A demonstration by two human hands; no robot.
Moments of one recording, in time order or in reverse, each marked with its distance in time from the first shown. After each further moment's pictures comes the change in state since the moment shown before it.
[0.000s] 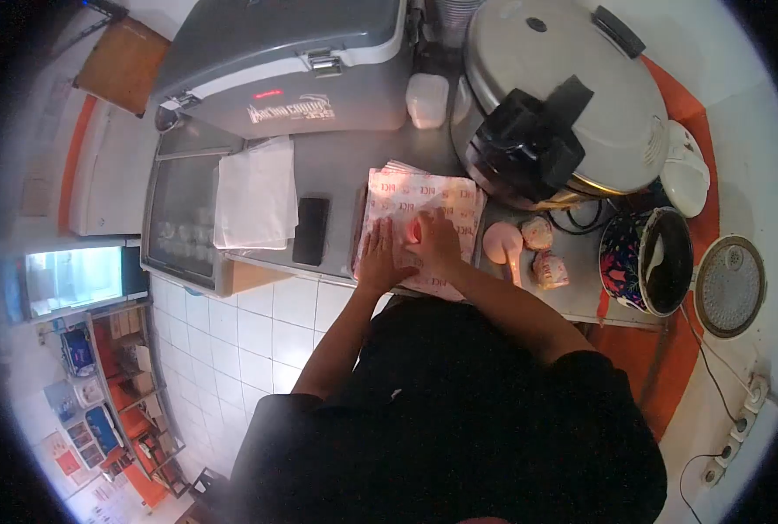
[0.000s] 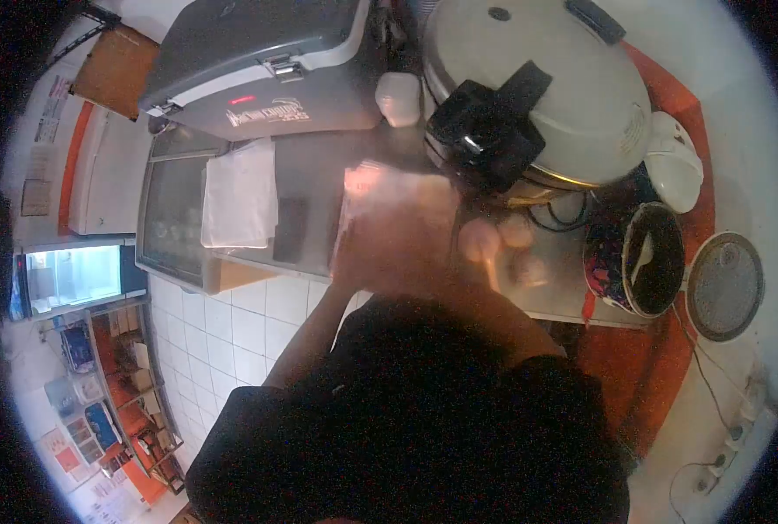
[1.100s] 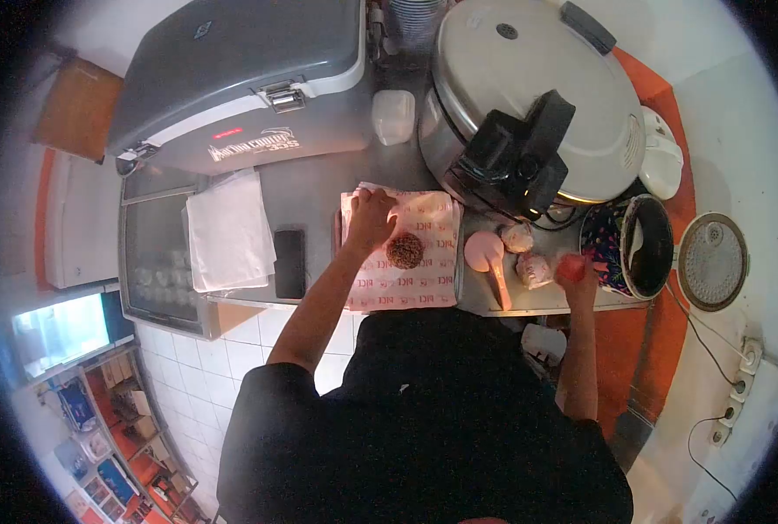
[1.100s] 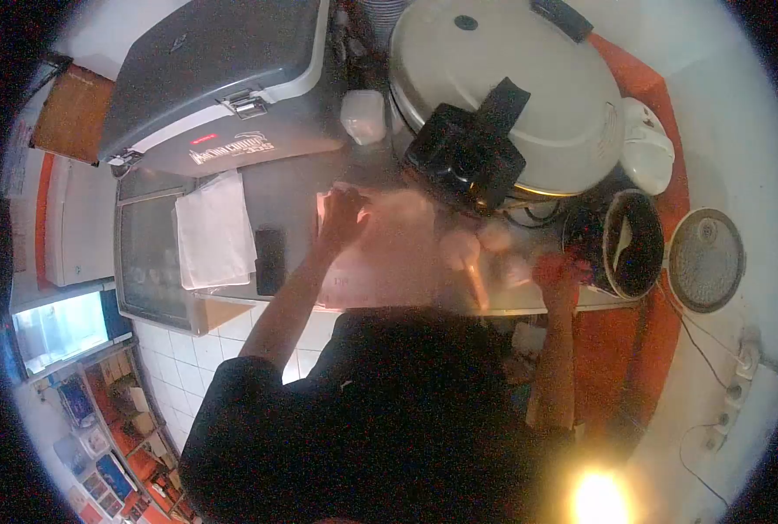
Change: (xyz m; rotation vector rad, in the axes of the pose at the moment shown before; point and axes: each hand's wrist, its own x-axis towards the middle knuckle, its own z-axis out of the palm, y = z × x) left_hand 0.147 0.009 -0.041 0.167 0.051 0.258; right_hand -0.186 0.328 -0.087 0.536 0.641 0.619
